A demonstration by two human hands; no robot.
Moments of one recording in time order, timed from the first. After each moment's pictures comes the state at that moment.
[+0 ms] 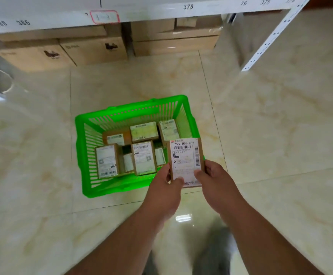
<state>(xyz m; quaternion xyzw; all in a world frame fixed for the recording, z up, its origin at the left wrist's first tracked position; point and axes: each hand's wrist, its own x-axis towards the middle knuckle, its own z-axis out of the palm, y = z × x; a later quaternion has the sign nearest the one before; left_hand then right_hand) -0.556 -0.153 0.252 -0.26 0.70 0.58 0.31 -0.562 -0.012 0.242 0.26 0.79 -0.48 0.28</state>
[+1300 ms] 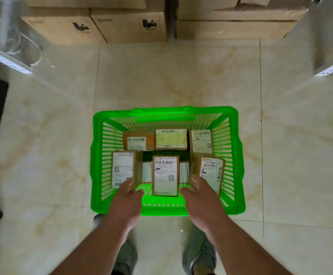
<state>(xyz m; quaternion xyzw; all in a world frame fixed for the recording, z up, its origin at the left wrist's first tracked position) -0.608 -0.275 0.138 -0.50 0.69 0.45 0.27 -0.653 -0.098 0.136 0.22 0.75 -0.43 0.45</state>
